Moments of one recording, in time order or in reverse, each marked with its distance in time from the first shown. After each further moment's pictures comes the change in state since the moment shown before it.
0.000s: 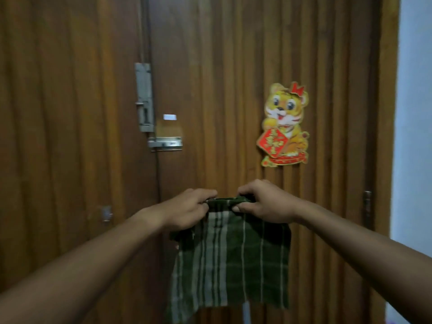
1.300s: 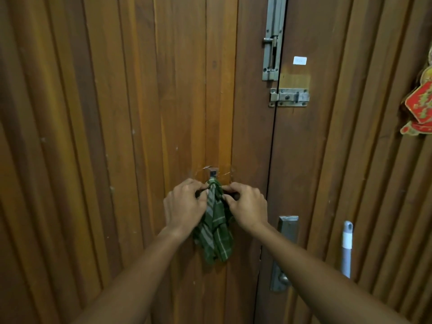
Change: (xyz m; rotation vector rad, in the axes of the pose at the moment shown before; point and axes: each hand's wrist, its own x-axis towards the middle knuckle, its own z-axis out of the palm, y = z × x) left_hand -0.139 -0.275 0.010 0.225 0.745 -0.506; right_hand 0.188 -0.168 0.288 0.140 0.377 0.317
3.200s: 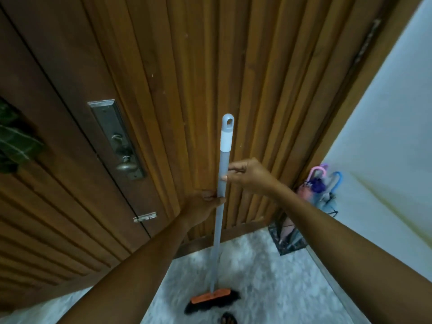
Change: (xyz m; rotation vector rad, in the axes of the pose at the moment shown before) left_hand -0.310 0.306 0.285 -0.723 -1.030 -0.480; right_hand -0.183 0.425 -0.216 0.386 -0.551 0.332
